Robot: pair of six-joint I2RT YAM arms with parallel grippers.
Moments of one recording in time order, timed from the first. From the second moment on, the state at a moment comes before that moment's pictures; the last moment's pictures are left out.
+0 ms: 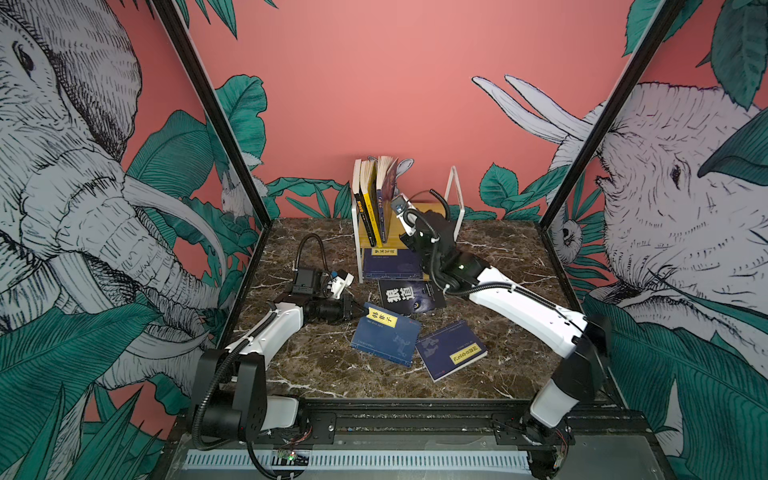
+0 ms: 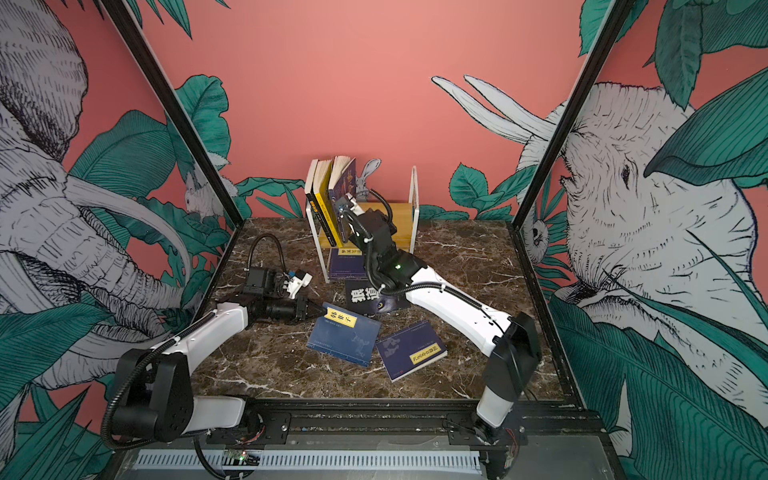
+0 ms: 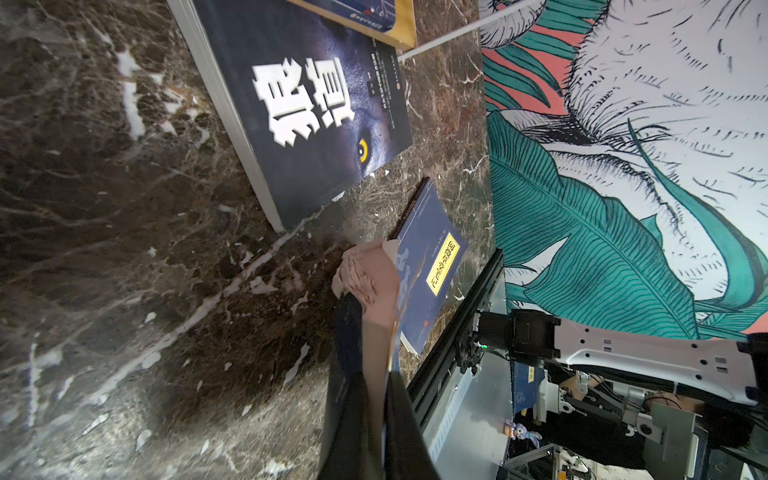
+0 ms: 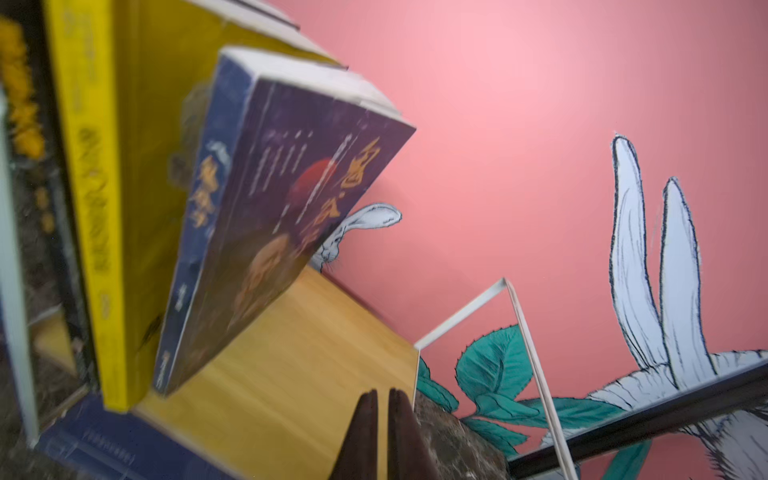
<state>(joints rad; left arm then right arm) -0.17 1.34 0.76 -0.45 0.93 -0.31 0.83 1.75 1.70 -0.10 0.67 -0.46</state>
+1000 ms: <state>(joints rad) -0.17 1.27 0.72 -0.41 0.93 -0.34 0.63 2.33 2.51 -0.27 0.21 0.10</state>
